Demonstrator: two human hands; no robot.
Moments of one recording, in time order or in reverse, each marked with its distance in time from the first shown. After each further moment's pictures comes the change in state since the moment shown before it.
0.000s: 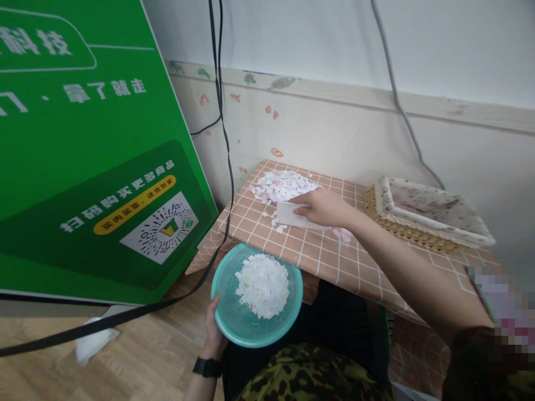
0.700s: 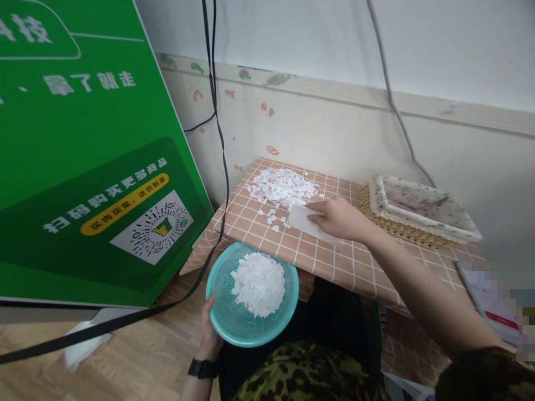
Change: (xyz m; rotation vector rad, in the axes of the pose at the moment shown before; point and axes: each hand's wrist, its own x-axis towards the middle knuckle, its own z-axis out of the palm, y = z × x) left_hand -0.005 0.004 0.007 -0.026 -0.008 0.033; right_hand -0.044 0.001 0.003 -0.012 0.002 0.150
